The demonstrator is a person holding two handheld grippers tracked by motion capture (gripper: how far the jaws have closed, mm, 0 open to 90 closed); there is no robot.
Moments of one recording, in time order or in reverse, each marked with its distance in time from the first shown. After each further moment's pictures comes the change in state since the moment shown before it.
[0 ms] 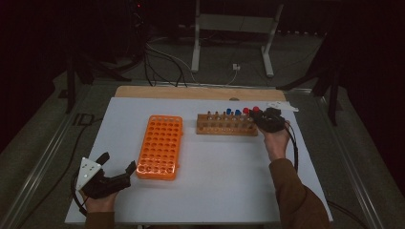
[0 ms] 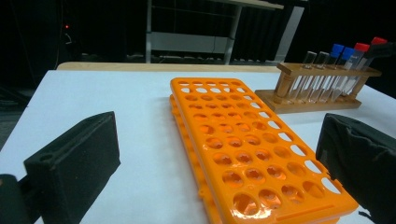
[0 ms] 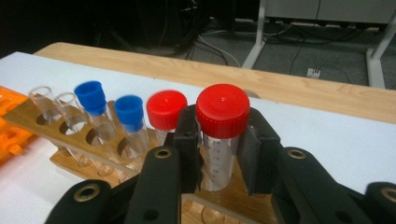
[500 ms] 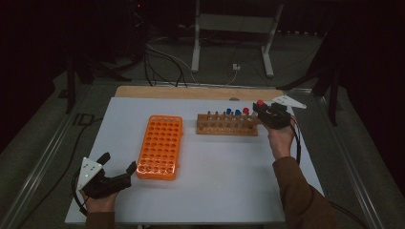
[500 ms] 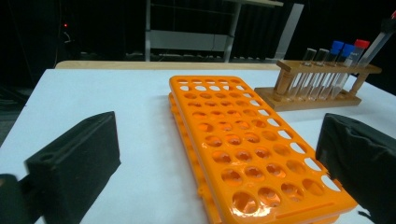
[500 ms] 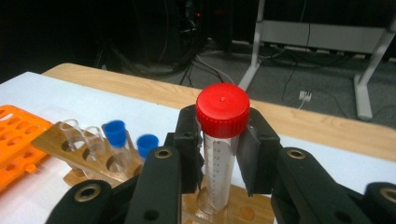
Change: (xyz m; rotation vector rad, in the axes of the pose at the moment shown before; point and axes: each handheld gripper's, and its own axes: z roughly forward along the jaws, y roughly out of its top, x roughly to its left) left arm -0.001 0.000 0.001 0.008 -0.001 0.009; right arm 0.007 0.026 -0.026 -0.075 -0.011 -0.037
